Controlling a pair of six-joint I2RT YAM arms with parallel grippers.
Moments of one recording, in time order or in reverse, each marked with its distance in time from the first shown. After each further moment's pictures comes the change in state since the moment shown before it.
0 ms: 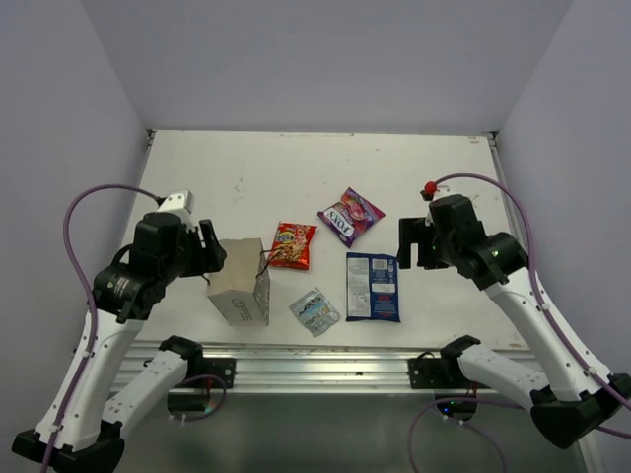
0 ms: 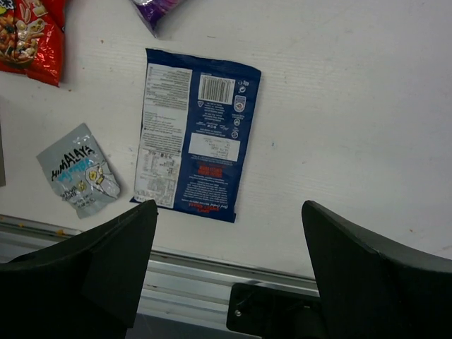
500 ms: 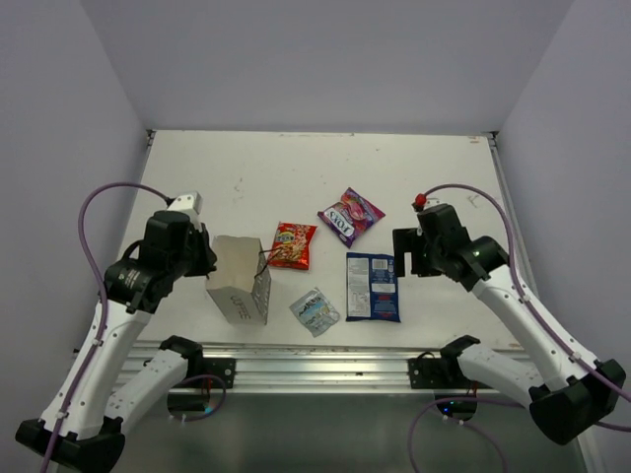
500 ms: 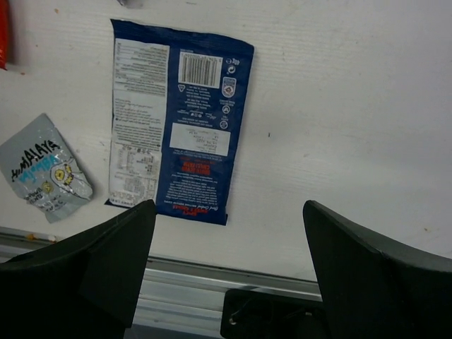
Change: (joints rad) left arm 0.000 0.031 -0.064 0.034 0.000 0.027; right arm 0.000 0.018 -0.138 0.079 0.002 0.008
